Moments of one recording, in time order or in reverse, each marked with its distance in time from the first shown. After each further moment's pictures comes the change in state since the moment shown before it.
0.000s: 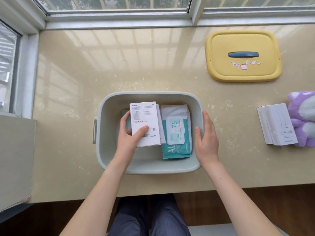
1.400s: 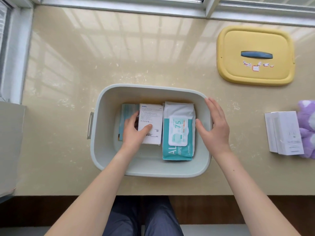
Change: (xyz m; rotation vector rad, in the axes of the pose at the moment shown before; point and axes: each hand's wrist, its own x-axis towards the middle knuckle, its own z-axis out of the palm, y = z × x) left_hand 0.048 -0.050 0.011 0.359 0.123 -0.048; right_hand 0.049 0.002 -0.008 0.018 -0.032 -0.151
